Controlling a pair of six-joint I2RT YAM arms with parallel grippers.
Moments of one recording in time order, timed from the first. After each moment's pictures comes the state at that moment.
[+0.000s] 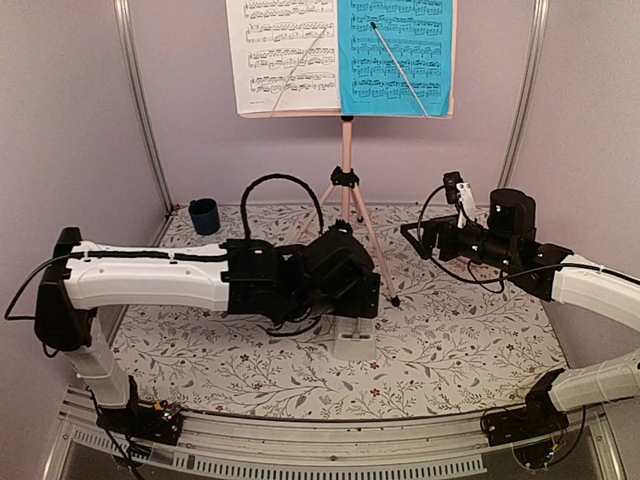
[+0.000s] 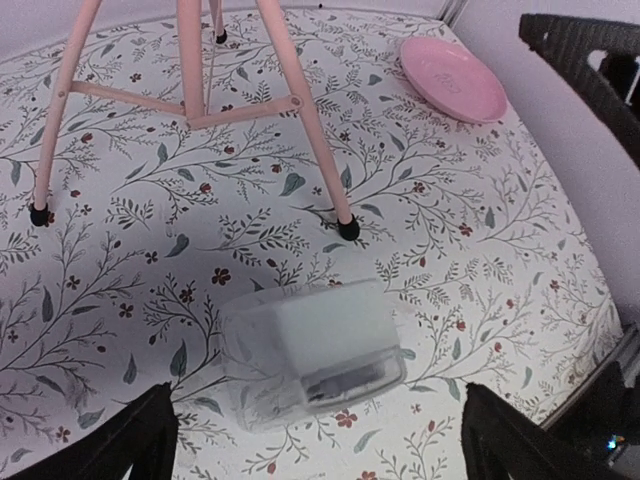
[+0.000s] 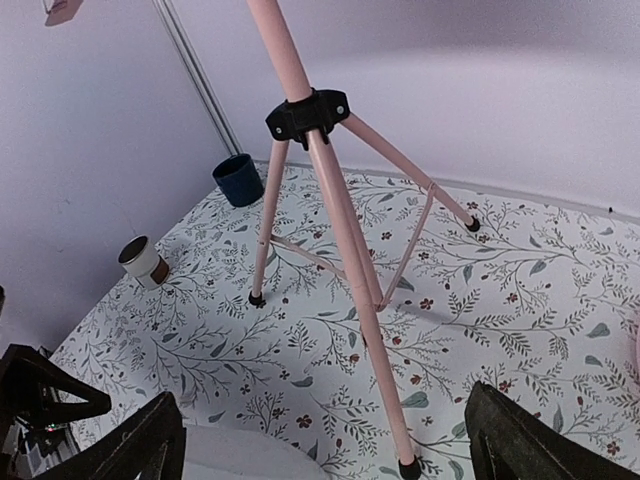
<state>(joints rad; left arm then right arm) -1.29 1.81 1.56 -0.59 -0.57 -0.86 0.56 1.15 0.80 0.10 -0.17 0.27</state>
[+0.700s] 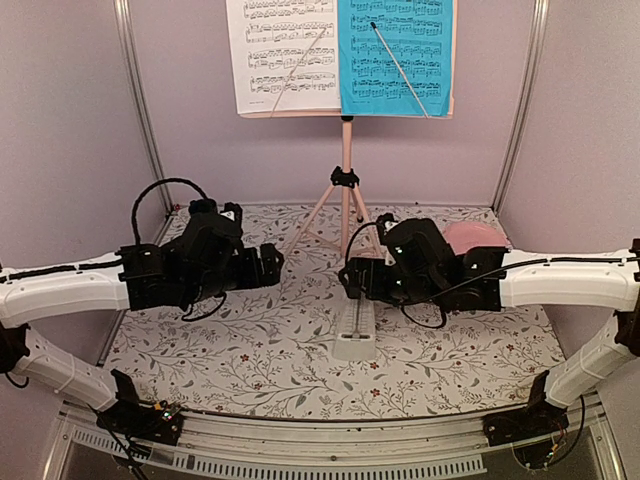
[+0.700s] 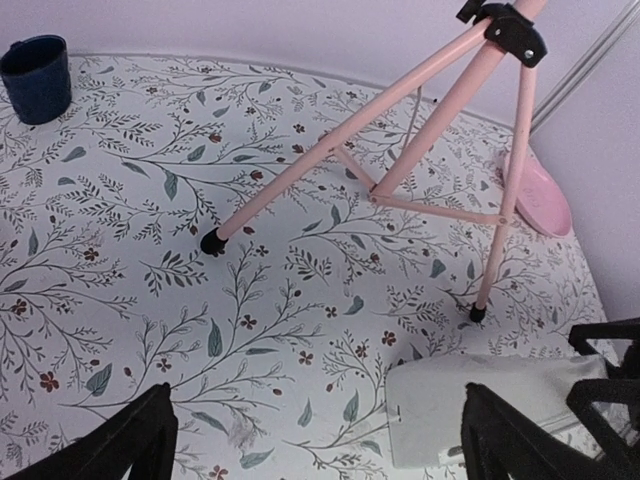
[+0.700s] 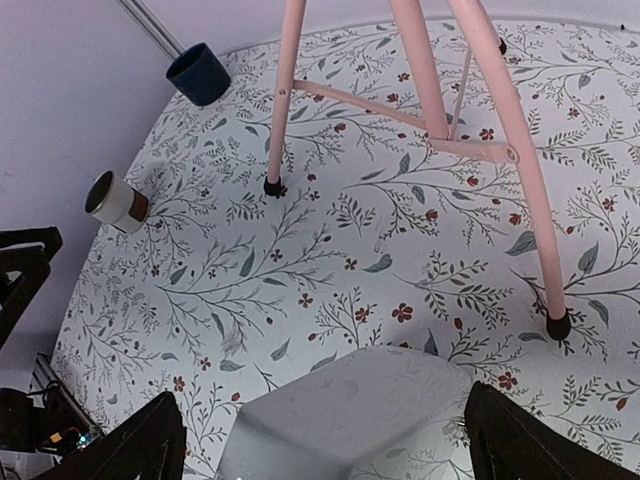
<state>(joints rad) -0.98 1.26 0.96 -0.33 -0.50 -0.76 1.05 1.44 1.05 -0.22 0.32 0.73</state>
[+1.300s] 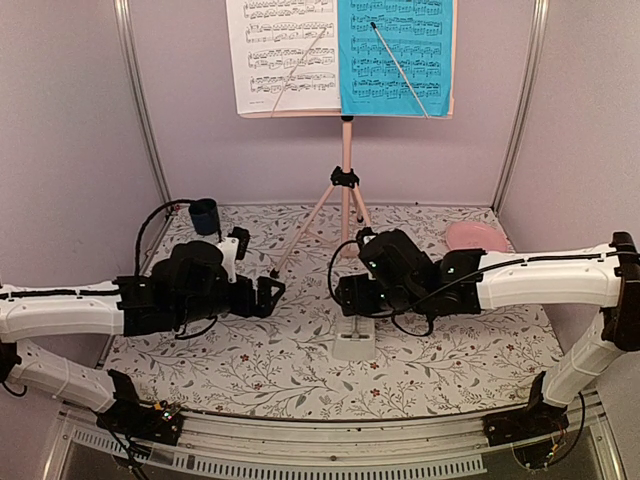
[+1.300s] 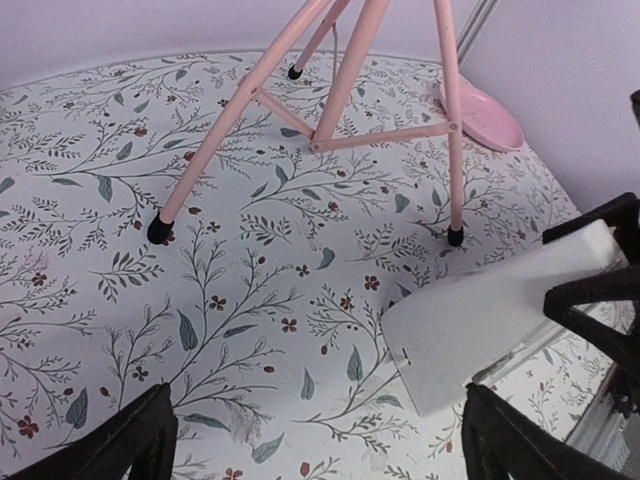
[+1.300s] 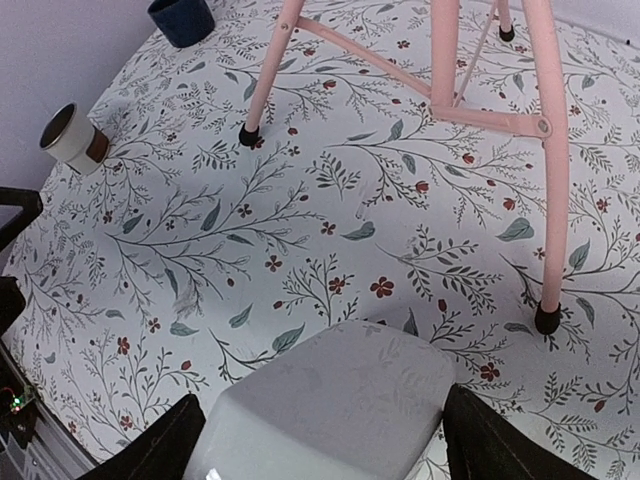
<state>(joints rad) -0.94 1.16 0.69 -0.08 -0.30 -0.52 1.11 1.57 1.13 -0.33 0.39 0.66</state>
